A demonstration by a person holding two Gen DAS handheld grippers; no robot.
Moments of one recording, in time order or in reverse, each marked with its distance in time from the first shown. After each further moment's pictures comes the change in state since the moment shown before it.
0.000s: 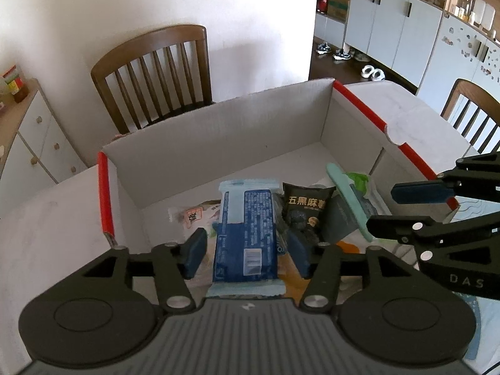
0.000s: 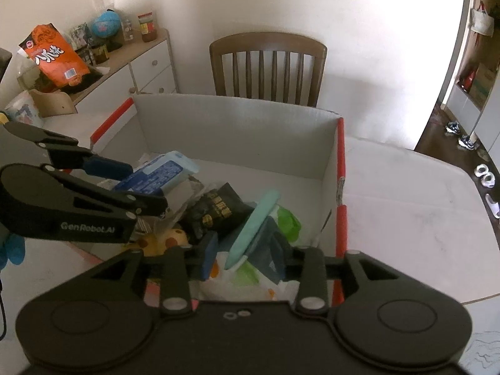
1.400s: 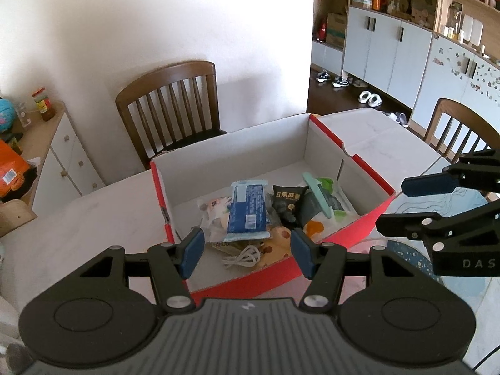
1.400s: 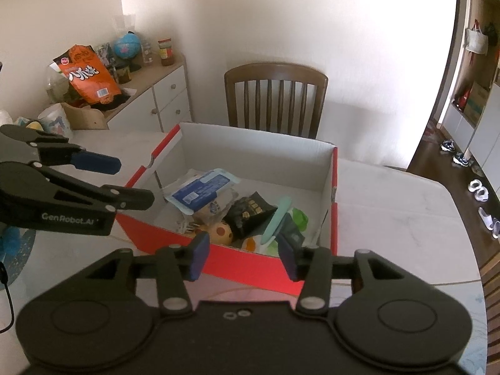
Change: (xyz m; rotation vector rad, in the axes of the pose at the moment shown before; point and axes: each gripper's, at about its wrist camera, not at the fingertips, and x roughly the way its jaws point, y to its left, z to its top) left arm -0.118 -0.006 -0.035 0.000 -0.110 0.030; right arm -0.094 0.033 -0.015 -0.025 -0.084 0.003
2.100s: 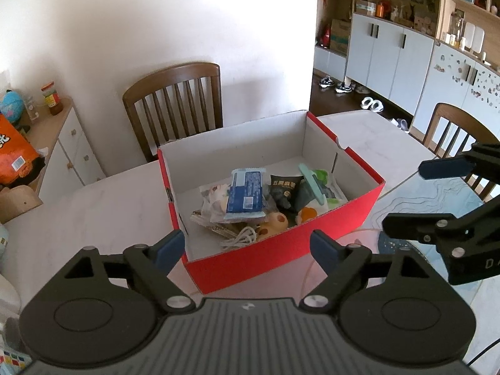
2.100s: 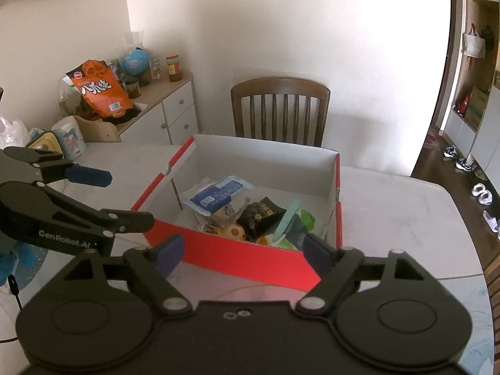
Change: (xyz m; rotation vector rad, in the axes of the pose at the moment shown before) left arm -0.024 -0.006 -0.025 -0.025 -0.025 0.010; right arm -0.030 0.008 -0.016 0.014 -0.065 0.023
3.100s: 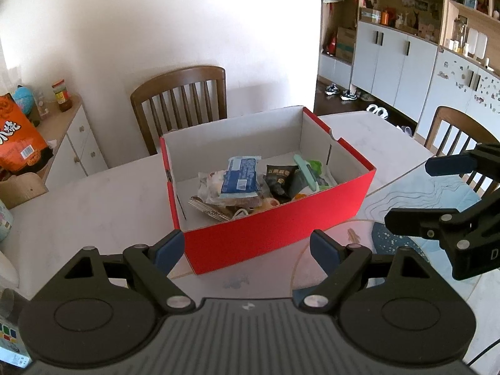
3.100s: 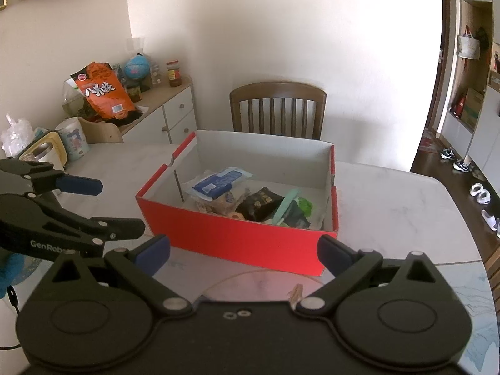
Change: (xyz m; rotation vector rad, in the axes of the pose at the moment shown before) left arm -0.020 -0.014 -0.033 -0.028 -0.030 0.022; right arm -0.017 0.000 -0.029 0.012 -0.037 -0.004
